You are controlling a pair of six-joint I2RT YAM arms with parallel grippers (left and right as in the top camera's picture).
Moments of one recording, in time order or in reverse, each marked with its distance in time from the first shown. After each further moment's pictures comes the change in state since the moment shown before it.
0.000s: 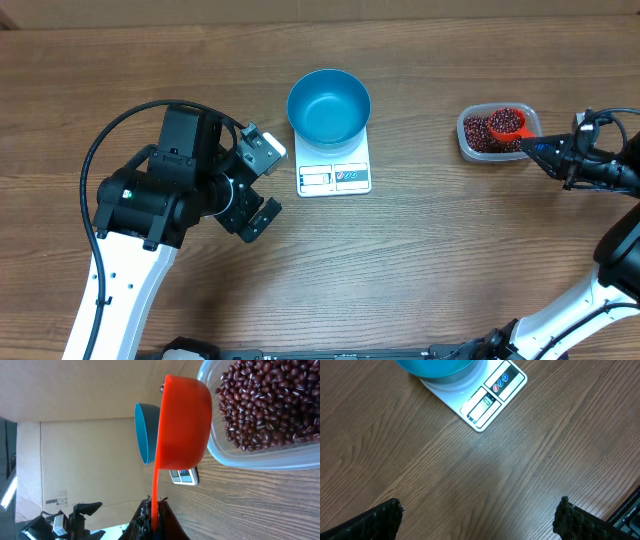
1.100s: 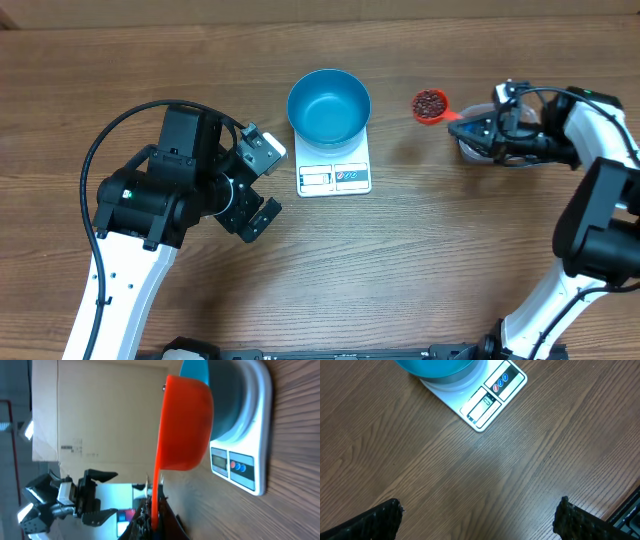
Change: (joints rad) left arm 0.000 0.000 0.000 0.000 0.000 0.000; right arm 0.373 0.000 0.000 0.069 -0.182 -0.005
